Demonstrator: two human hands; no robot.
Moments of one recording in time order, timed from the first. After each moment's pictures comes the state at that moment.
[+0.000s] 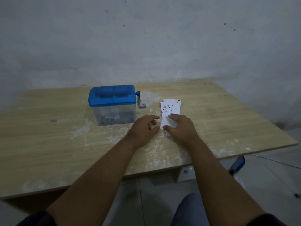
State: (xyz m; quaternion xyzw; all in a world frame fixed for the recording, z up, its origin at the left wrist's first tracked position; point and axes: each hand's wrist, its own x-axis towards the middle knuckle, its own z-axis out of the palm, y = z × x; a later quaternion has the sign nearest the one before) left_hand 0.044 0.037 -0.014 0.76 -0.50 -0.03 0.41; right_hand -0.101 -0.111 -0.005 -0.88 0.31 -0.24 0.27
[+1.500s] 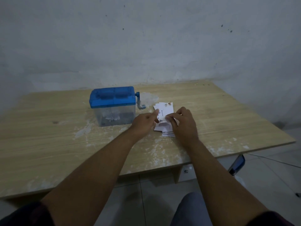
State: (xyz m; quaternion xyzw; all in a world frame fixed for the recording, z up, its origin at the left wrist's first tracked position) left_hand 0.033 0.028 0.024 0.79 -0.36 -0.18 0.46; right_hand -0.104 -0.114 -0.009 -0.87 0.21 -0.44 0.11
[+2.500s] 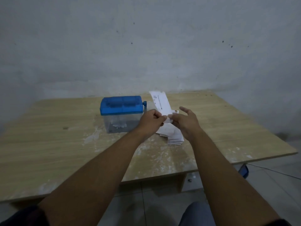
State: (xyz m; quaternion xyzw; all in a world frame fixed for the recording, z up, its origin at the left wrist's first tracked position) left_hand 0.023 0.035 0.072 0.71 -0.33 -0.20 0.58; right_hand -0.081 -0.092 0.071 -0.52 0.32 -0.34 0.71
